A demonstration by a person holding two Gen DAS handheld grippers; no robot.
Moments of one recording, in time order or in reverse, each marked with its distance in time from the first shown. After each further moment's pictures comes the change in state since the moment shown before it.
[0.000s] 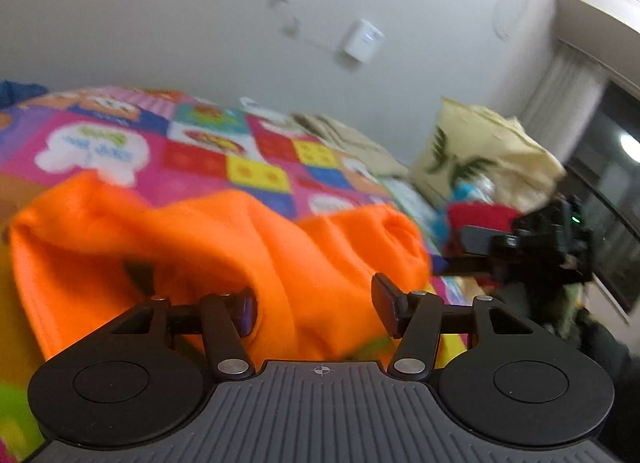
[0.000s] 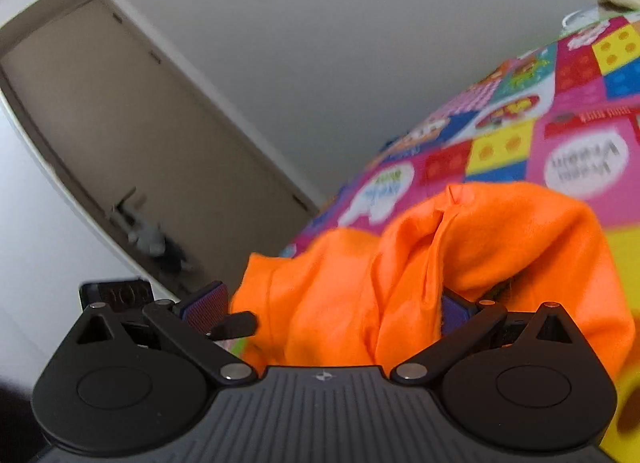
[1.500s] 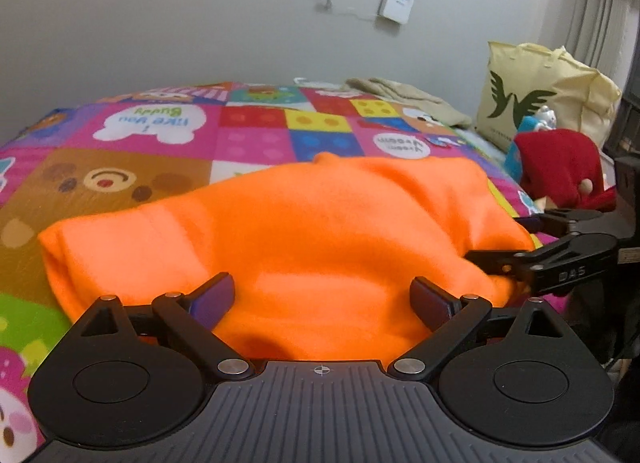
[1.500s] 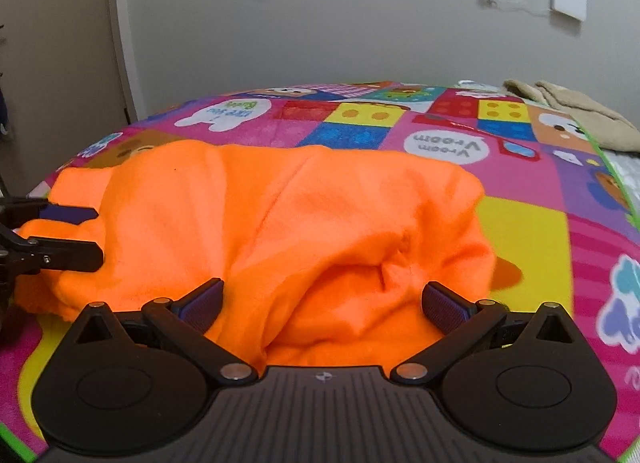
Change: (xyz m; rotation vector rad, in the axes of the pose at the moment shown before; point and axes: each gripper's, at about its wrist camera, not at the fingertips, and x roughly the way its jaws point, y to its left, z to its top) left arm 0.008 -0.004 -0.059 0.132 0.019 0.263; right arm 0.017 0.031 -0.075 -0.374 0.043 -0.664
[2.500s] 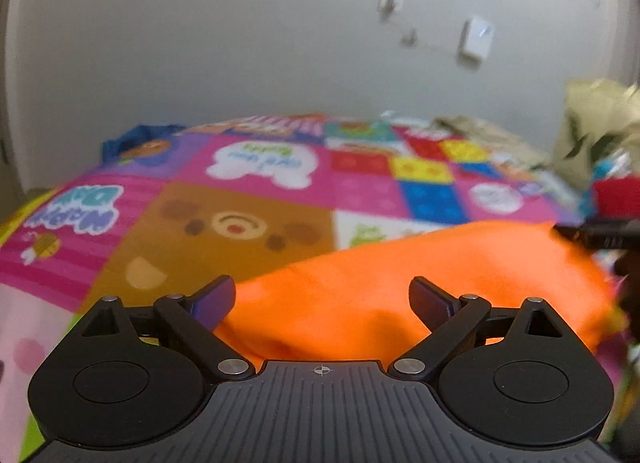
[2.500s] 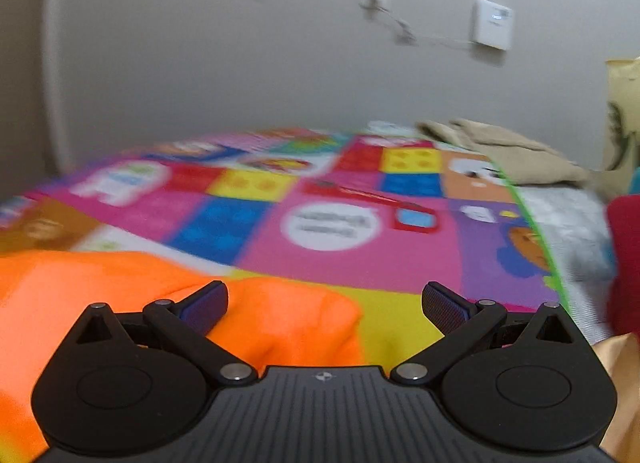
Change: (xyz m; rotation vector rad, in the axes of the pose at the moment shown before) left arm -0.037 0.042 0.028 -0.074 -0.081 0.207; right arm -0.003 -0.047 0.041 0.045 -0.138 -0.167
